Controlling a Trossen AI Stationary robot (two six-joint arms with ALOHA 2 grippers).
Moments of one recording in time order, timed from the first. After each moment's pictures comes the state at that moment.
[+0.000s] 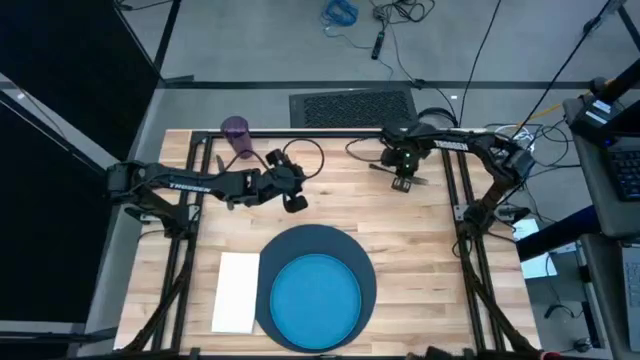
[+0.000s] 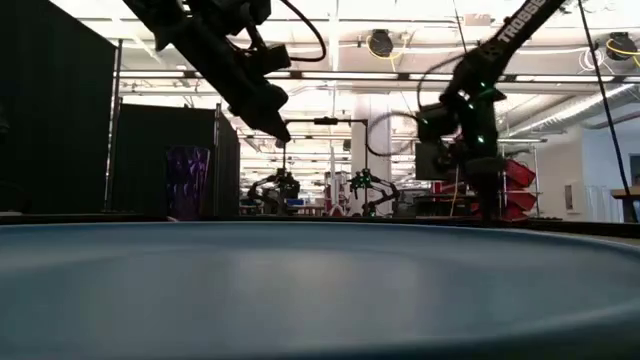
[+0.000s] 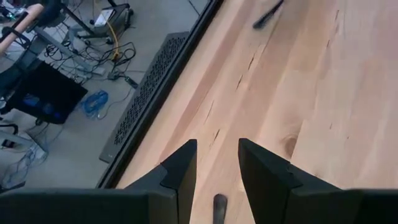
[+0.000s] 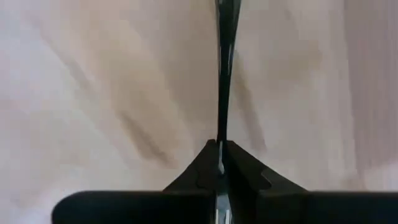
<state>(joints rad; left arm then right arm) 0.14 1.46 0.88 -0.07 -0.48 0.14 -0.70 1.67 1.02 -0.90 0.02 -0.37</state>
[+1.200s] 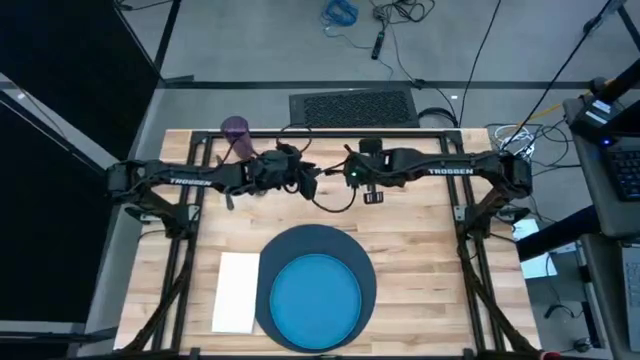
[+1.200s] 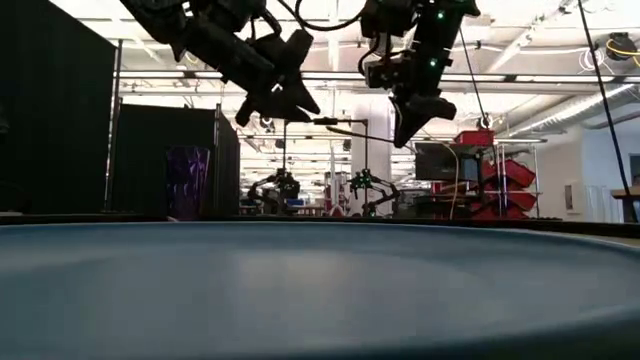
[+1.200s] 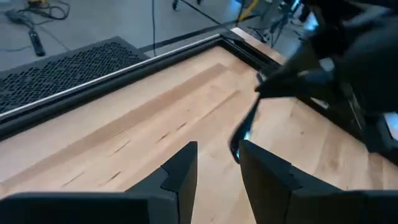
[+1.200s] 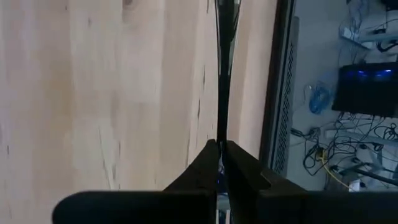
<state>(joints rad) 0.24 1.46 0.88 0.15 -0.21 -0.46 -0.19 1.63 1.30 -0.85 0.47 -0.41</state>
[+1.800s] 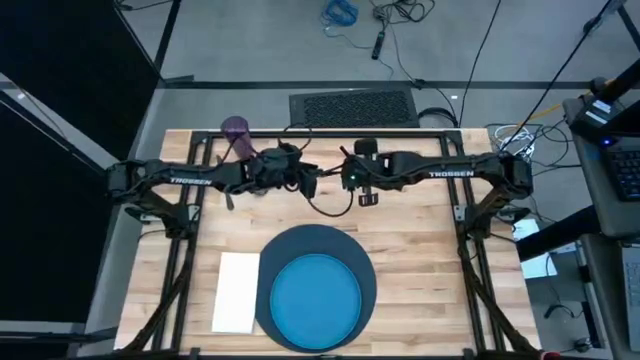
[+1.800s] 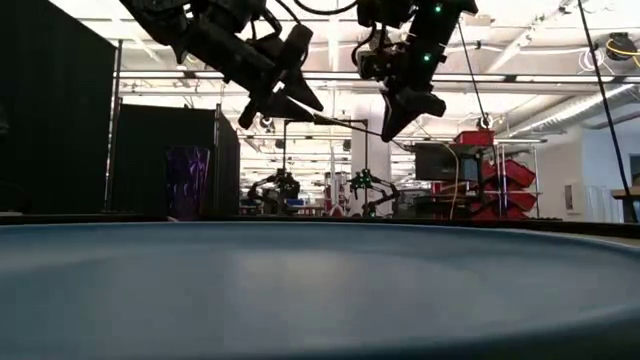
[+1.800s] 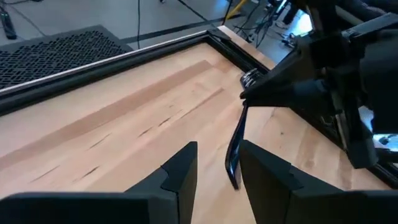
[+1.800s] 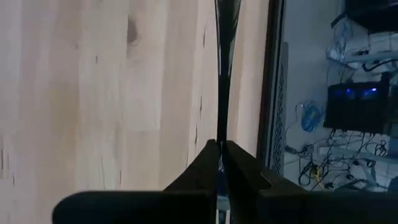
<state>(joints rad) 0.25 1.46 0.88 0.18 -0.12 -0.52 -0.16 1.63 1.30 -0.76 0.48 -0.43</state>
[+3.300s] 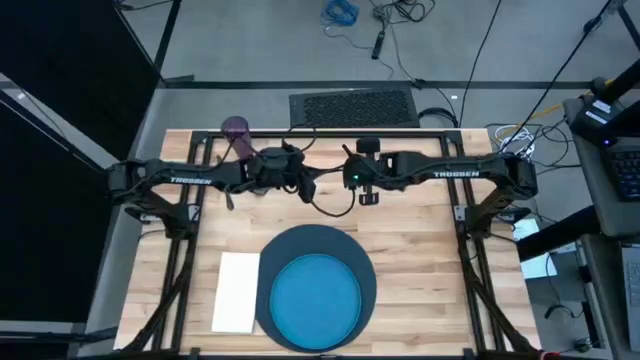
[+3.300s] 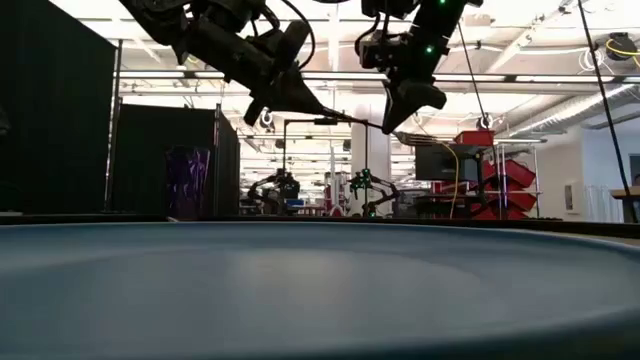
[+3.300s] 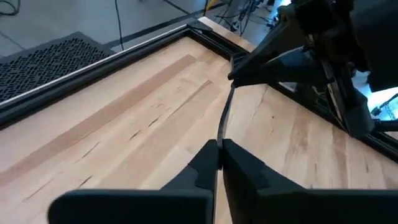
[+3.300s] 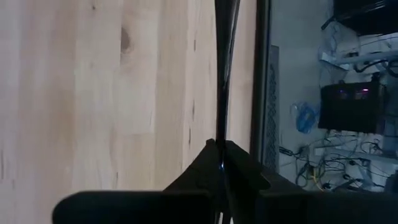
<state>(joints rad) 0.25 1.46 0.88 0.18 -0.06 -0.38 -0.15 1.60 1.30 -0.76 0.48 -0.41</state>
